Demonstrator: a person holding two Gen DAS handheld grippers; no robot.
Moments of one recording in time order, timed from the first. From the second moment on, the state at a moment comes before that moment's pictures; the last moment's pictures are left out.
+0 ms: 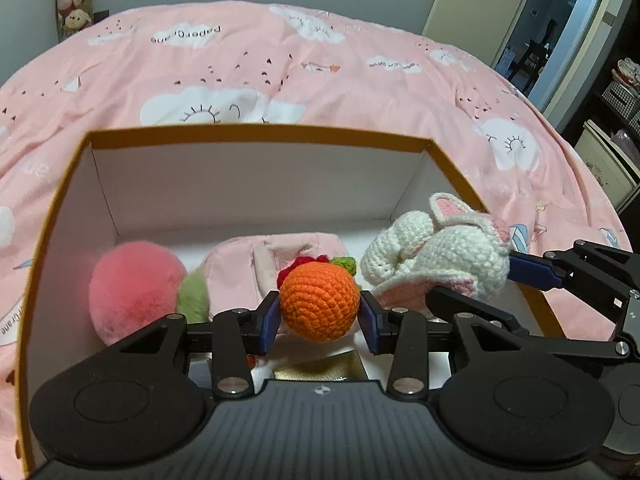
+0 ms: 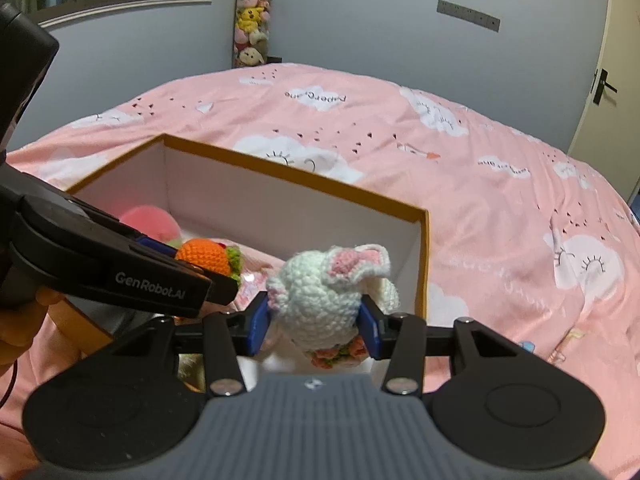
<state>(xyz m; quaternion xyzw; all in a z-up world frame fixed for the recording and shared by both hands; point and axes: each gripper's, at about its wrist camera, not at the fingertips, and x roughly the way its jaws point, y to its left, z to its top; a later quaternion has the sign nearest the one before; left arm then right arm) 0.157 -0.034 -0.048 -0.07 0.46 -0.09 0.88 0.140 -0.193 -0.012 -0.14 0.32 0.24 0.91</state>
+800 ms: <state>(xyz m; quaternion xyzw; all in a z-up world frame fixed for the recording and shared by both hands) 0.157 -0.035 -0.049 -0.06 0.47 -0.08 0.88 0.130 -0.194 -0.012 -0.14 0.32 0.22 0.91</state>
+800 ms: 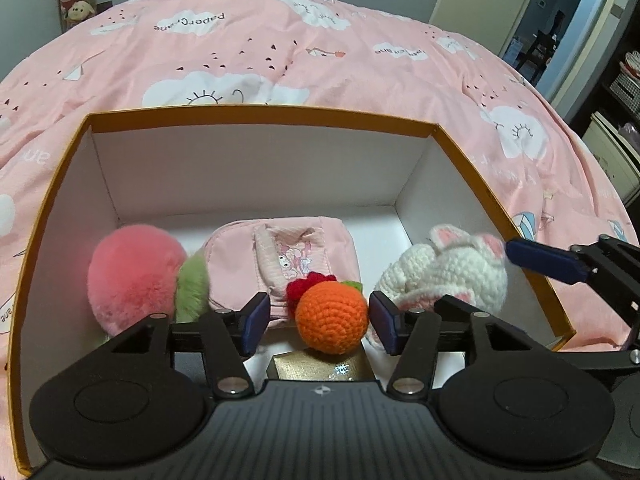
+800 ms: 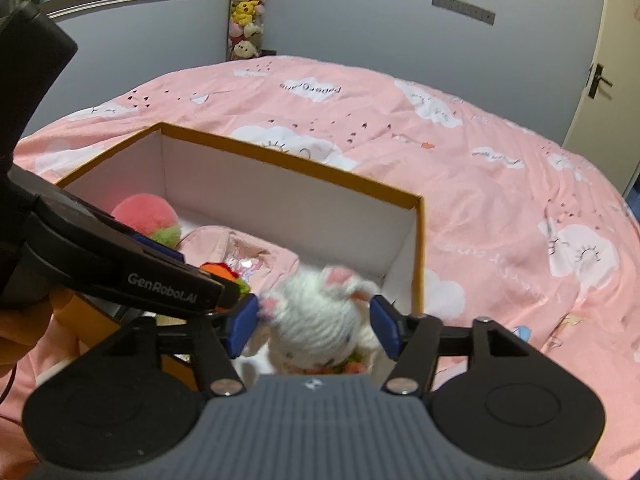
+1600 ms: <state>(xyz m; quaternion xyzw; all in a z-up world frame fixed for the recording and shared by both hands) 0.128 -0.041 0.004 -0.03 0.35 -0.05 0.94 0.113 -0.201 0.022 -0.11 0.26 0.19 0.94</state>
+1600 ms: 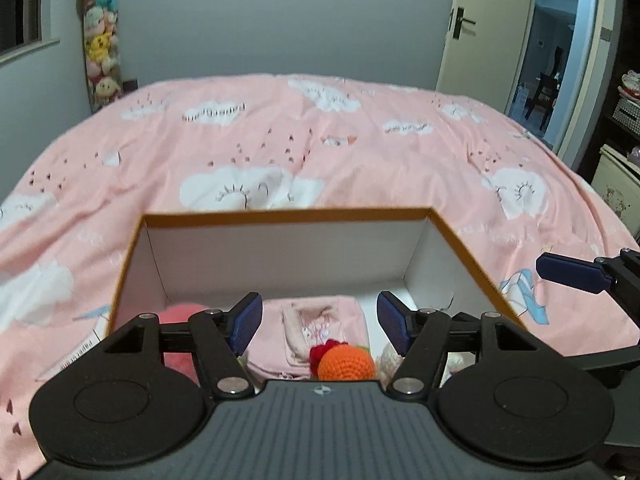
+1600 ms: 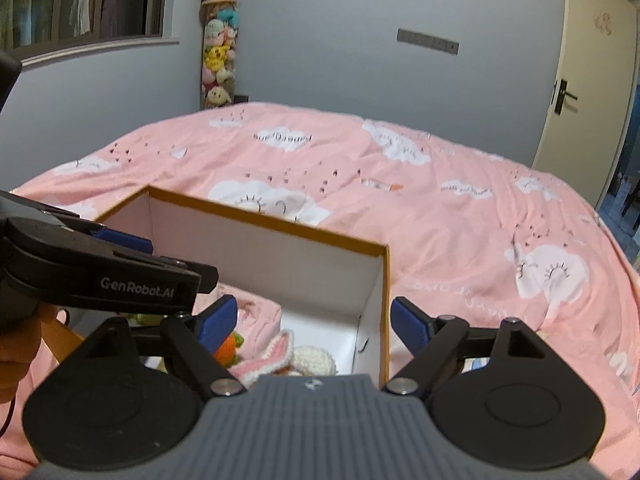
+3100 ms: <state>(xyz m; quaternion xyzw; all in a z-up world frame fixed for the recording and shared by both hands) 0.009 -0.006 -0.028 0.00 0.32 -0.14 0.94 0.000 -0.232 -0.030 -0.03 0.27 0.13 0.95</state>
